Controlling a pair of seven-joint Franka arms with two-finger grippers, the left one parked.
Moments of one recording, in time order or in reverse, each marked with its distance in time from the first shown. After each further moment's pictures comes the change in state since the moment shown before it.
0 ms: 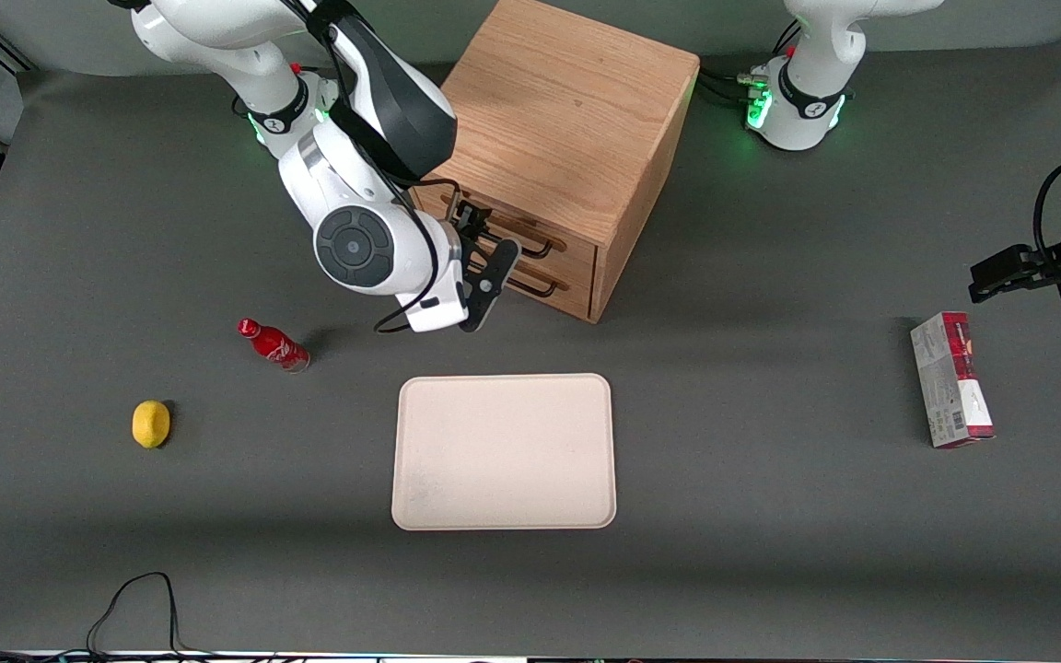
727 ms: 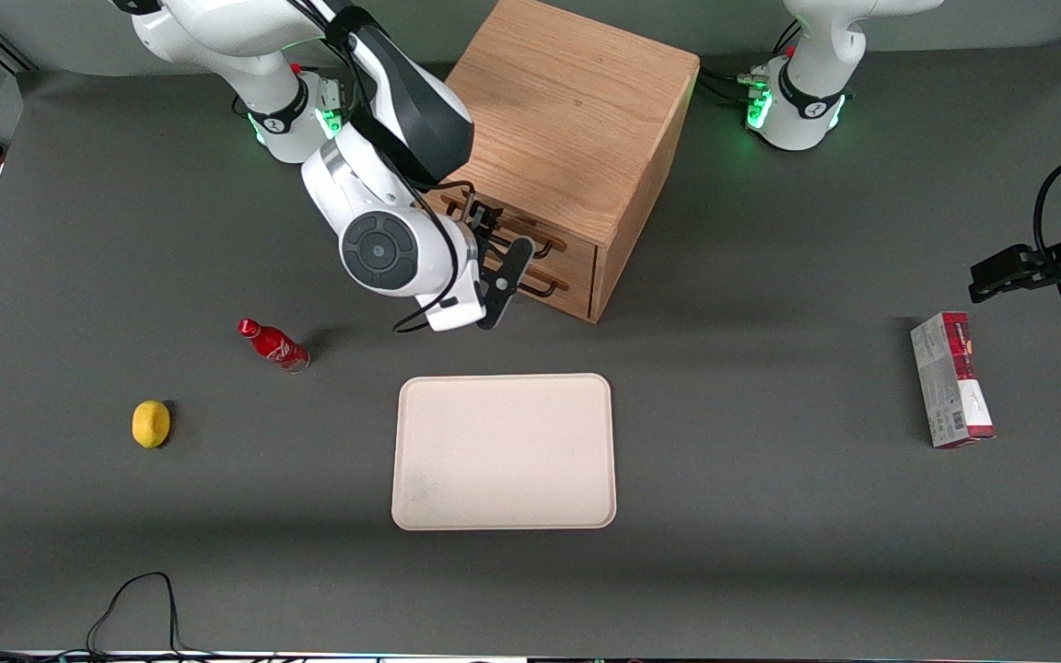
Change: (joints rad) arm 0.020 0.022 0.010 -0.001 0.003 0.019 -0.005
